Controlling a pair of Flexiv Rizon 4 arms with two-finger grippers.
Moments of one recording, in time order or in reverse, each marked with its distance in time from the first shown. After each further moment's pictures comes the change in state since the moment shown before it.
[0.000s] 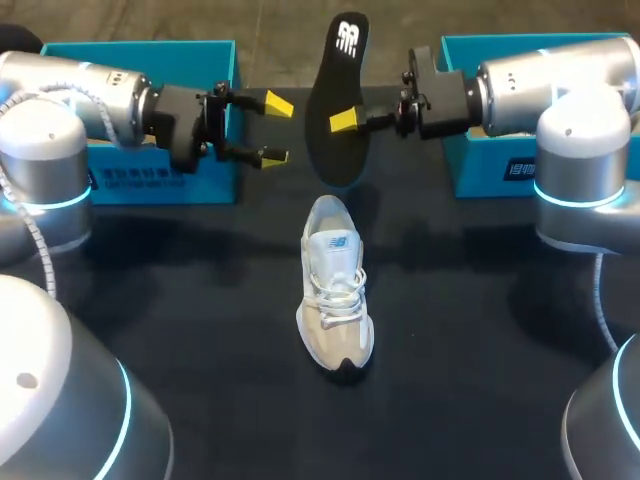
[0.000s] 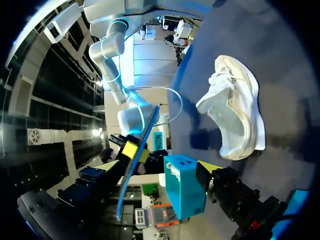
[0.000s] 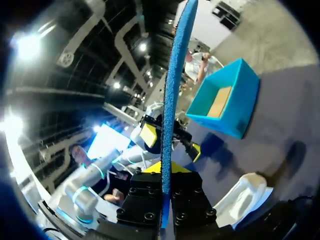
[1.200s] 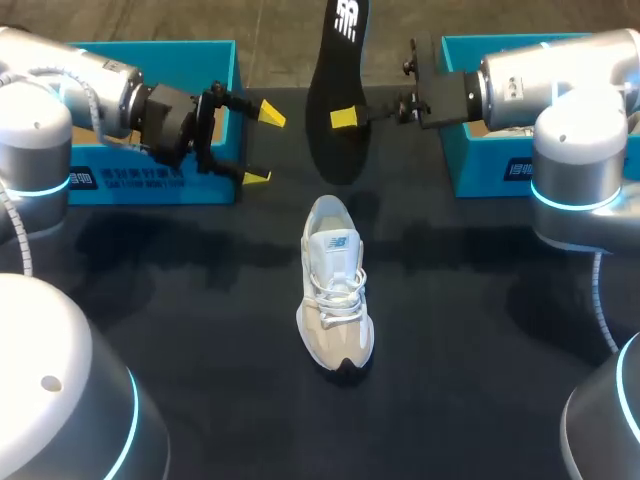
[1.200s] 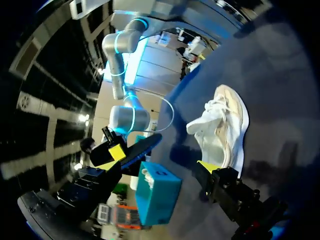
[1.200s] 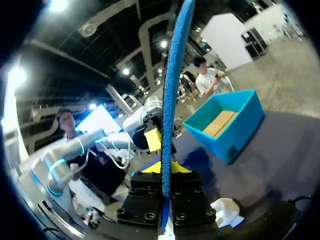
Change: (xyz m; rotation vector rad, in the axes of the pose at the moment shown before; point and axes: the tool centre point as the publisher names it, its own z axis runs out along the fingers) left arm 0.019 -0.020 -0.010 0.049 0.126 -0.323; right arm -0.014 0.008 -0.002 -0.027 -0.054 -0.333
